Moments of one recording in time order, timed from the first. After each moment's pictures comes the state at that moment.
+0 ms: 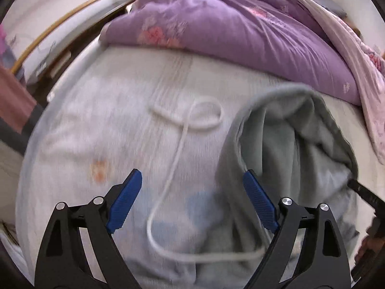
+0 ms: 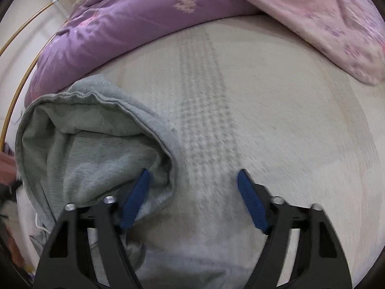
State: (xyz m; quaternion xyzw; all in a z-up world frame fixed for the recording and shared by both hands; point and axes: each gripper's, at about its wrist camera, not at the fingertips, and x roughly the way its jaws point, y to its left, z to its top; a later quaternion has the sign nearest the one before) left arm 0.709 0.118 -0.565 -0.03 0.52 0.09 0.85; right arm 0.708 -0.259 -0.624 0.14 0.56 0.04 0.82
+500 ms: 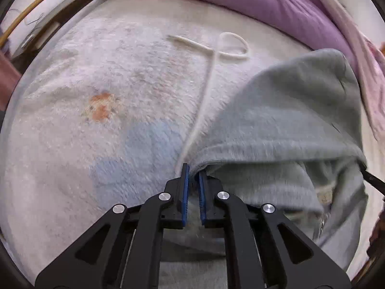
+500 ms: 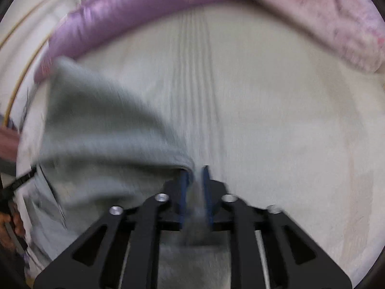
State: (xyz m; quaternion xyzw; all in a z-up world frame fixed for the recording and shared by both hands) left arm 0.650 0.168 -0.621 -0.08 0.58 0.03 0.81; right arm 0.646 -0.287 -0.625 0.11 0.59 0.07 0.79
